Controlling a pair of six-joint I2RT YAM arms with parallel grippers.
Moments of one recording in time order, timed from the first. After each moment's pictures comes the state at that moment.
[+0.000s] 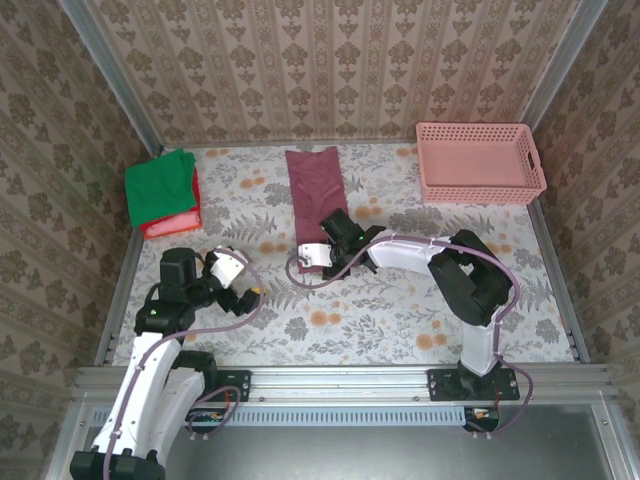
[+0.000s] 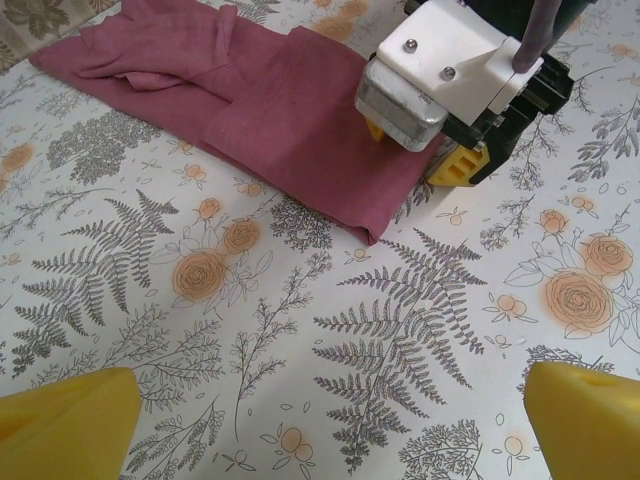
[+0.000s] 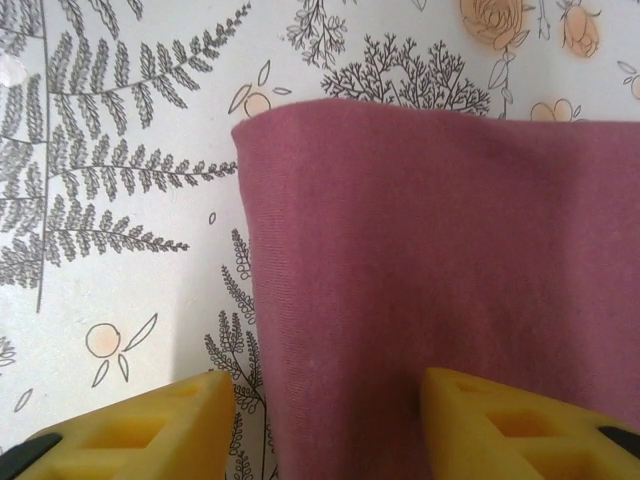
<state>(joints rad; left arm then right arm) -0.16 0.61 0.52 -0.59 0.55 0.54 0.72 1.91 1.19 -0.30 -0.11 -0.88</state>
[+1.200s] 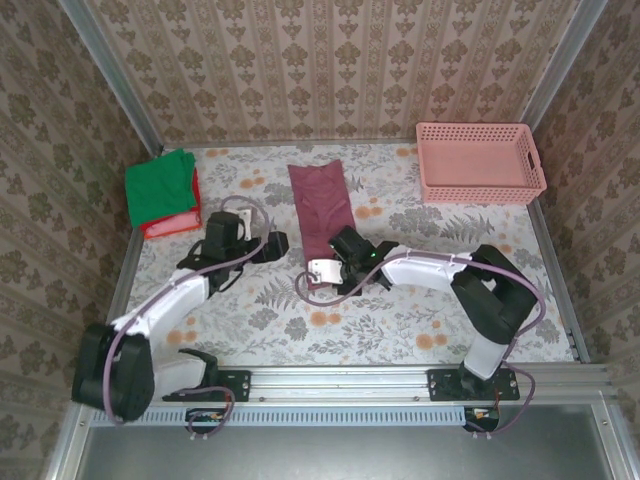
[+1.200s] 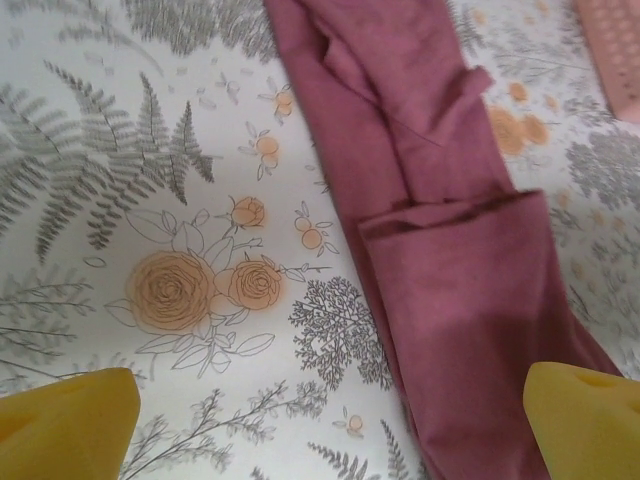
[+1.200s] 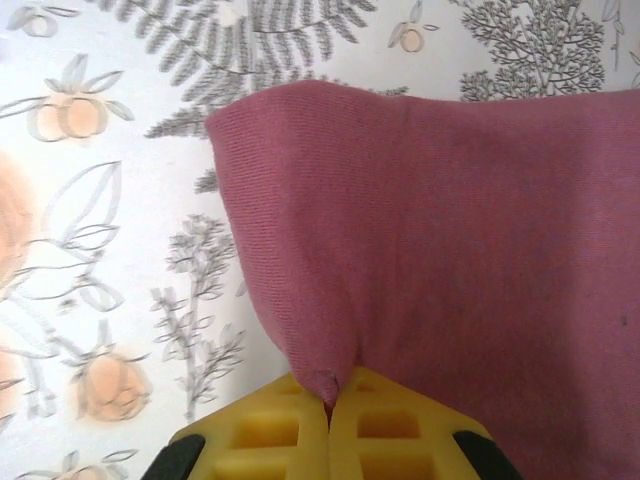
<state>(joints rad) -0.37 1.23 0.65 -0.13 0.21 -0.44 0.79 1.72 1.00 -0.33 -0.08 -0.77</state>
